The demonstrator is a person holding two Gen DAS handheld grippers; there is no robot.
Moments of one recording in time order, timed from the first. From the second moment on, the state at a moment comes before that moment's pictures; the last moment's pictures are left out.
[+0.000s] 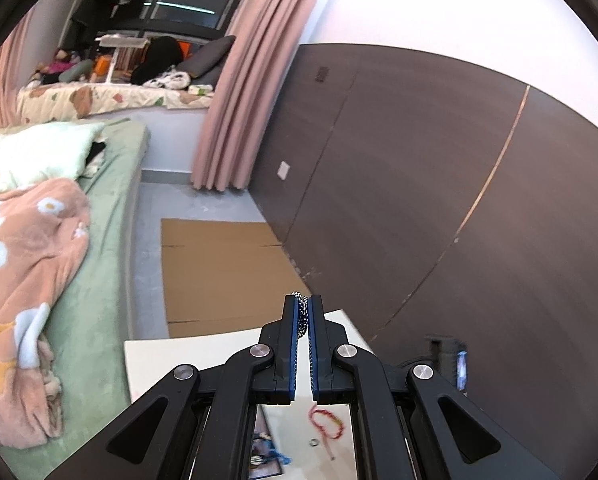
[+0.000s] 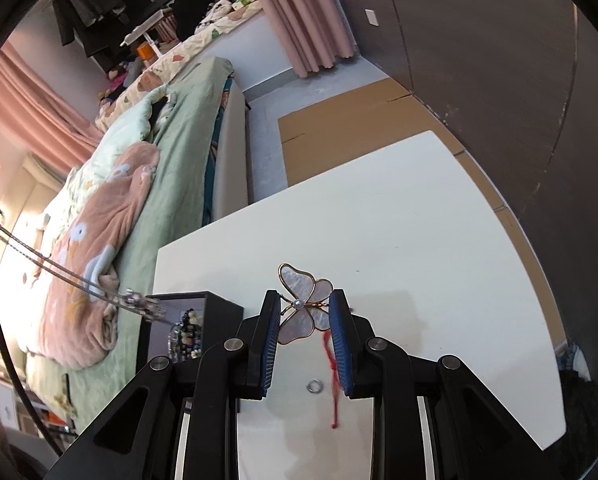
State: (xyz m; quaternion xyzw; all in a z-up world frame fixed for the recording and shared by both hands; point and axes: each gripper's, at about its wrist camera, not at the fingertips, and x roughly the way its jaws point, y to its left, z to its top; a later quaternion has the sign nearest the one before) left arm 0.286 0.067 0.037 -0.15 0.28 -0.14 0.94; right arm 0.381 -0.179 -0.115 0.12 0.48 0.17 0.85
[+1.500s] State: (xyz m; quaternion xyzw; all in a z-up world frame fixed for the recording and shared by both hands) left arm 0.317 0.120 -0.067 -0.22 0.42 -0.08 0.88; right arm 0.369 -0.102 -0.102 0.15 0.43 0.28 0.84
